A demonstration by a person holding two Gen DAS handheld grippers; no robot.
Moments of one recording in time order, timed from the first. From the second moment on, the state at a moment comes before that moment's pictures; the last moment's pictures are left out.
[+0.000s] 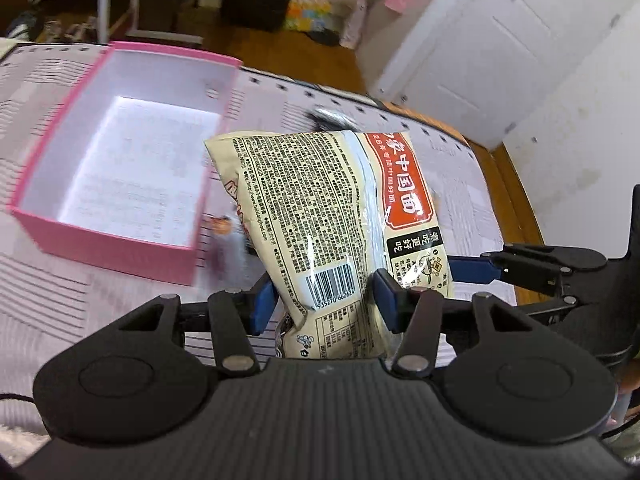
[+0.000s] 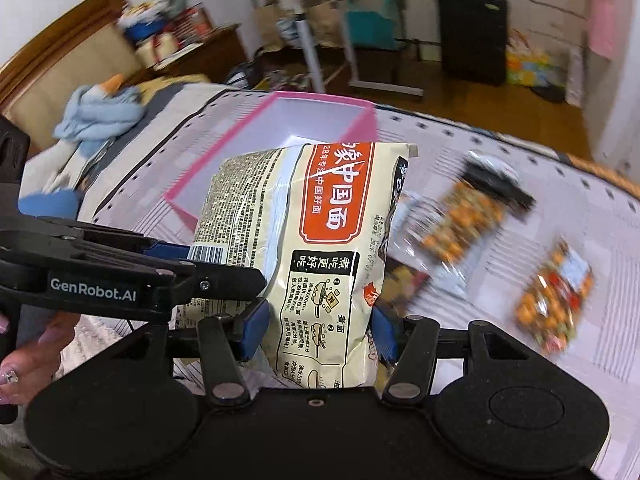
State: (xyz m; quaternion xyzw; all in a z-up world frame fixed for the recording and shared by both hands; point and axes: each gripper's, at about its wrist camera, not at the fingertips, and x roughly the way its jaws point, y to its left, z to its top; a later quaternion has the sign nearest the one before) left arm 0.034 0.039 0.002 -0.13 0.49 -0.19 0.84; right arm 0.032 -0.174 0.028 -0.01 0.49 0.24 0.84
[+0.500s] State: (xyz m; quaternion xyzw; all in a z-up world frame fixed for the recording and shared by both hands) left arm 0.088 0.114 0.017 -0.12 0.43 -0.06 0.89; right arm 0.126 -0.085 0.022 -0.03 0.43 0.33 0.84
